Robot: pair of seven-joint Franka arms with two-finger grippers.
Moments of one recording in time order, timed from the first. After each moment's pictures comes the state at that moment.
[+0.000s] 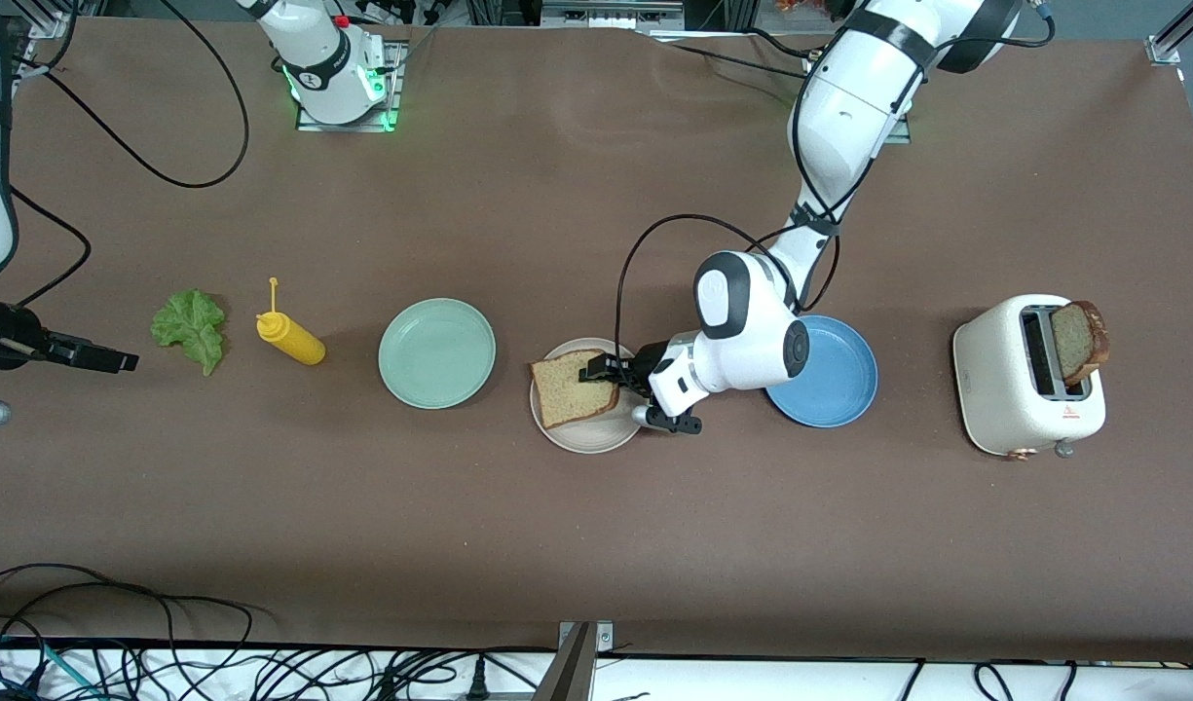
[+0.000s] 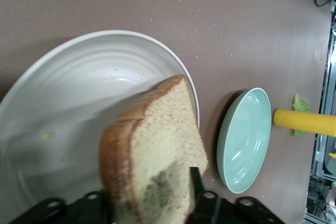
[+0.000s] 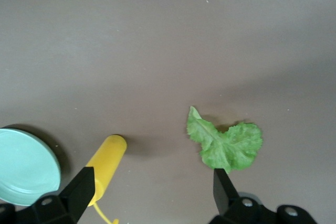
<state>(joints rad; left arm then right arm) -0.51 0.86 -0.05 -1.45 -1.08 2.36 0.28 -0.19 0.45 -0.05 -1.47 0.09 1.74 0.02</state>
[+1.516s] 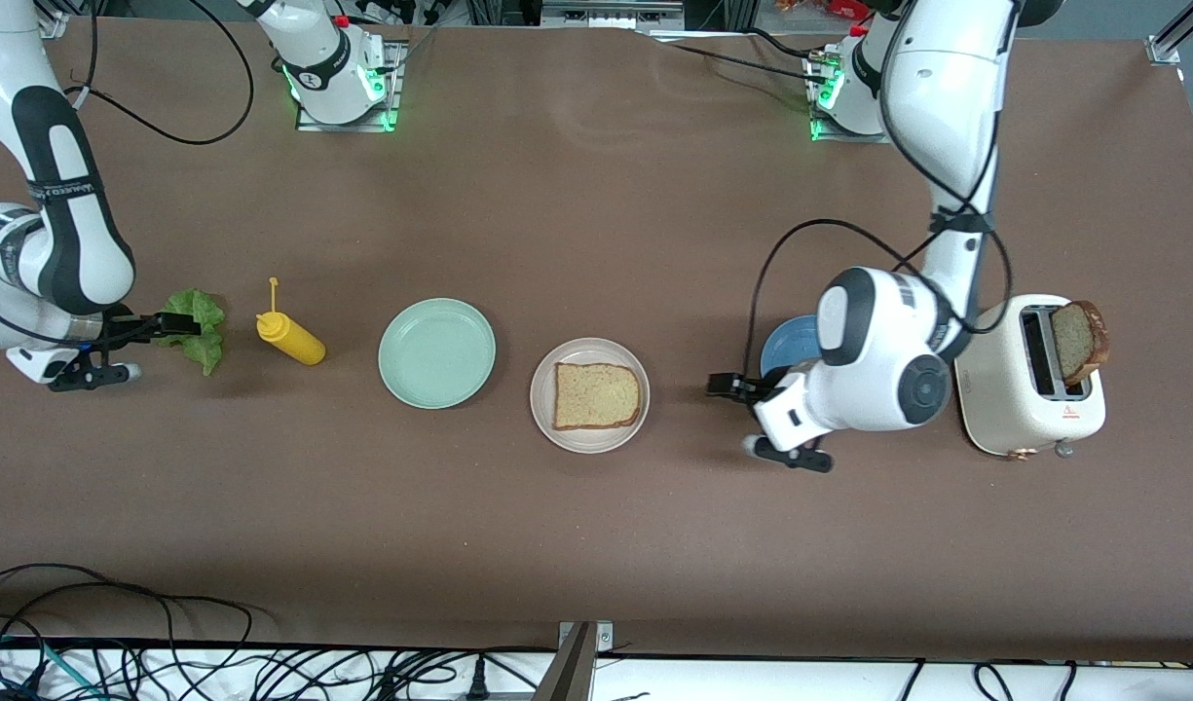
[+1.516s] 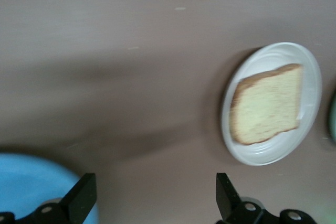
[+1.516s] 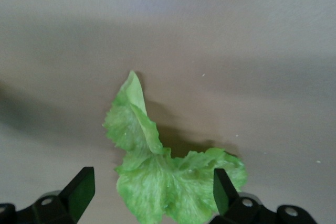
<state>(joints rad) -0.49 0.72 0.29 -1.40 -0.59 1.90 0.15 -0.23 0.53 -0.11 -1.89 0.04 2.14 -0.55</state>
